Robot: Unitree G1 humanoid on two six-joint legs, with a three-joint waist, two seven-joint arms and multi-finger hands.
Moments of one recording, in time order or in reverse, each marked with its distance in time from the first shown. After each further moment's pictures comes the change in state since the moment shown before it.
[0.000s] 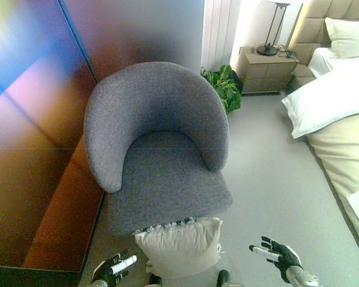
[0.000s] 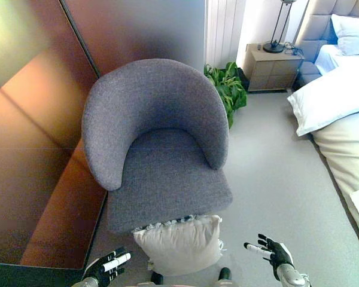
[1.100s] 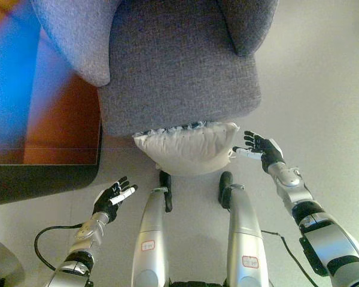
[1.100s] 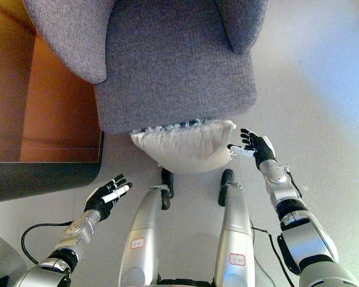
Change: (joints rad) left arm -0.295 0.112 -0.079 -0.188 -0.216 -0.085 0.014; right arm -0.658 -0.116 0.223 -0.117 0.091 -0.016 -0.058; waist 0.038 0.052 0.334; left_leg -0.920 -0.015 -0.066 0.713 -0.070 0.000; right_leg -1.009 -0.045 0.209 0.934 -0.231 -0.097
